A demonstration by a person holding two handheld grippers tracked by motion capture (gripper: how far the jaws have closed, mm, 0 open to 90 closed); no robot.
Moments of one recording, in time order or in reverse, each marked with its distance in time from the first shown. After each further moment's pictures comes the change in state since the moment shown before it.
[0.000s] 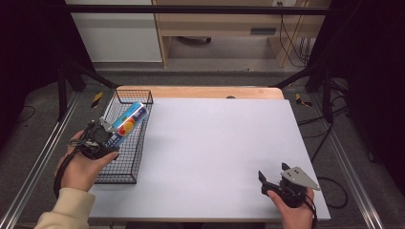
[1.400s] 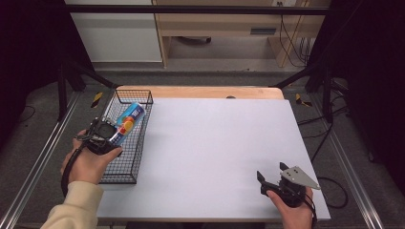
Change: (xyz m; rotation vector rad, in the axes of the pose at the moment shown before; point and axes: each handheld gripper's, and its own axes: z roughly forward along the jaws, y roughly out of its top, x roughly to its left) left arm -0.003 0.015 0.010 0.109 0.026 -0.071; right arm 0.001 0.001 0.001 -0.005 0.040 0.008
